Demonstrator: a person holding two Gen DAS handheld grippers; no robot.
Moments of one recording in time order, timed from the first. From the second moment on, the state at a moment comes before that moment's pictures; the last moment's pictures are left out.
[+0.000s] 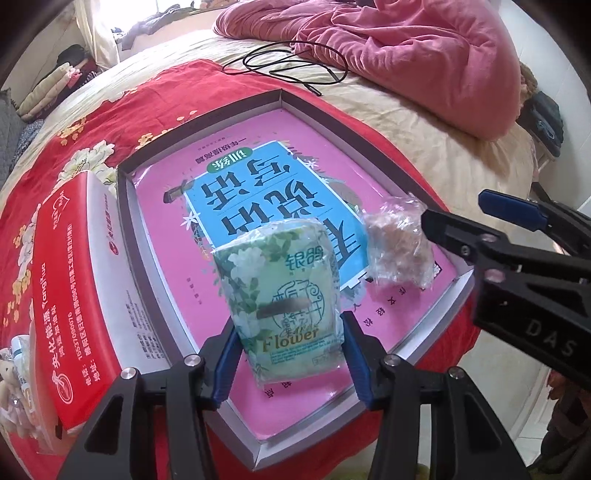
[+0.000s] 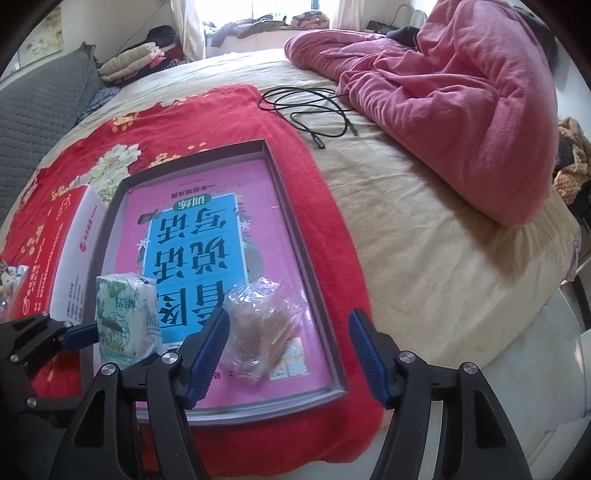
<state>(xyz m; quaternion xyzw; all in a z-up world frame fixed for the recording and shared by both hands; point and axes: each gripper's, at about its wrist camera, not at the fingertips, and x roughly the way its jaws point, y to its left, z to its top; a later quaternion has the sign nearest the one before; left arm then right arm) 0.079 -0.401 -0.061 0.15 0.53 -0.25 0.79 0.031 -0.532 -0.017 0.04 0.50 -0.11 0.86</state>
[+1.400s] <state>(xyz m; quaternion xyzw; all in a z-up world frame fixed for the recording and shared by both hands) 0.054 -0.333 0.021 0.09 0.48 -0.26 0.84 0.011 -0.510 0.023 0.03 0.46 -0.12 0.88</state>
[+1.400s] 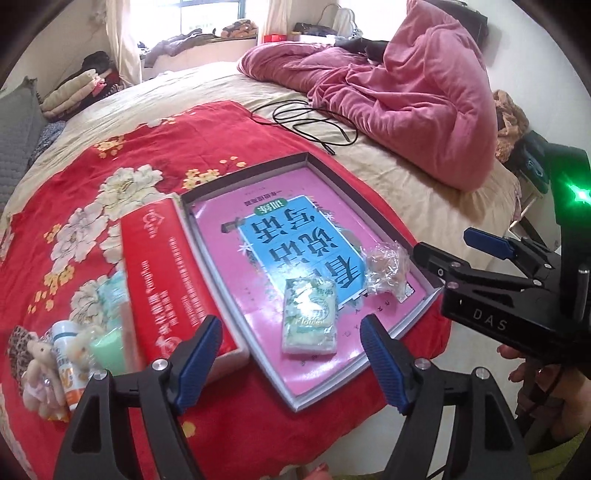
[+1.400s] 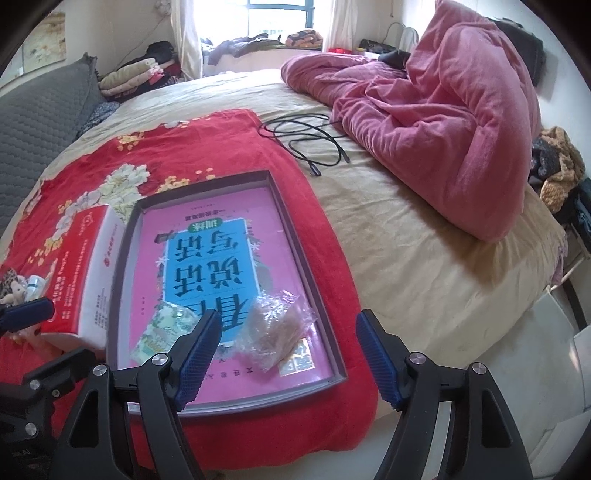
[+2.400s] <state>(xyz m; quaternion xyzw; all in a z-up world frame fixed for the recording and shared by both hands) 0.029 -0.209 0.074 0.05 0.44 -0.15 0.88 0.002 -0.408 0.083 -0.04 0.41 -0.06 0.91</state>
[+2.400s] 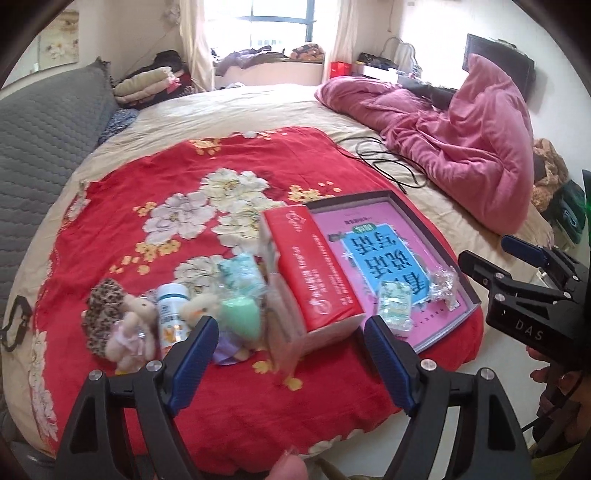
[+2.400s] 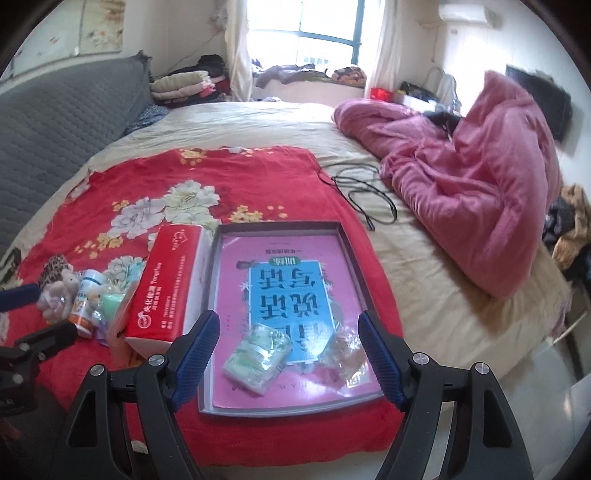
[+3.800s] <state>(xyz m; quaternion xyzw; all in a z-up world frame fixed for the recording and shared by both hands) 0.013 0.032 0.038 -0.08 0.48 -0.02 0.88 0.013 -0.221 0.057 -0.10 0.43 0.05 0.90</state>
